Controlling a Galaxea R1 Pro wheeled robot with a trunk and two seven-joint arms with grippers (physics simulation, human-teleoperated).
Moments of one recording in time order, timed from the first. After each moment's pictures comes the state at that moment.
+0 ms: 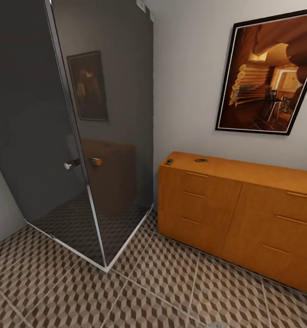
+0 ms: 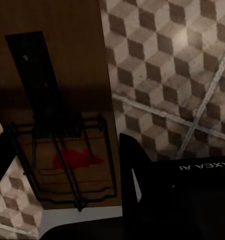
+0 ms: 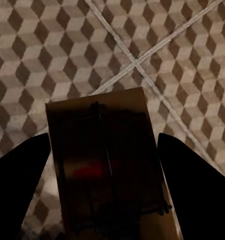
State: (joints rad) left arm -0.47 0.00 -2.18 -0.33 2.12 0.03 0.26; right arm -0.40 0.03 0.89 0.00 -0.41 -0.19 -0.02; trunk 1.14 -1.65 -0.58
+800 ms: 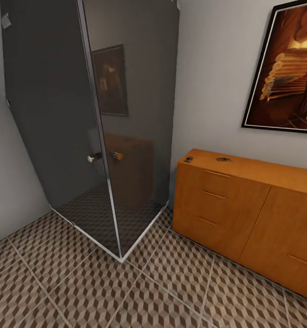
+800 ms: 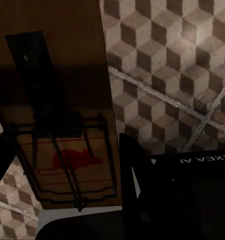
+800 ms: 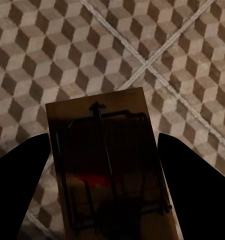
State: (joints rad) left arm -0.47 -0.01 -2.18 -0.33 2.12 0.03 0.26; right arm -0.39 0.01 0.90 0.00 -0.66 -0.21 -0.03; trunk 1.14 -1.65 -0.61
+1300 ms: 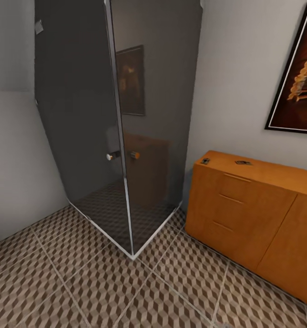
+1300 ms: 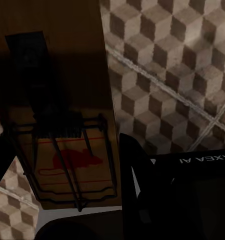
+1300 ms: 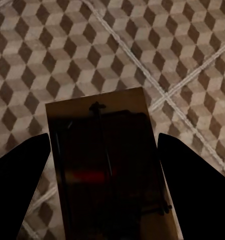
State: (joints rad) left arm -0.47 -0.01 -2.18 -0.33 2.12 0.03 0.26; right arm -0.39 0.02 0.90 0.00 -0.65 -0.27 -0.03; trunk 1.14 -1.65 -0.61
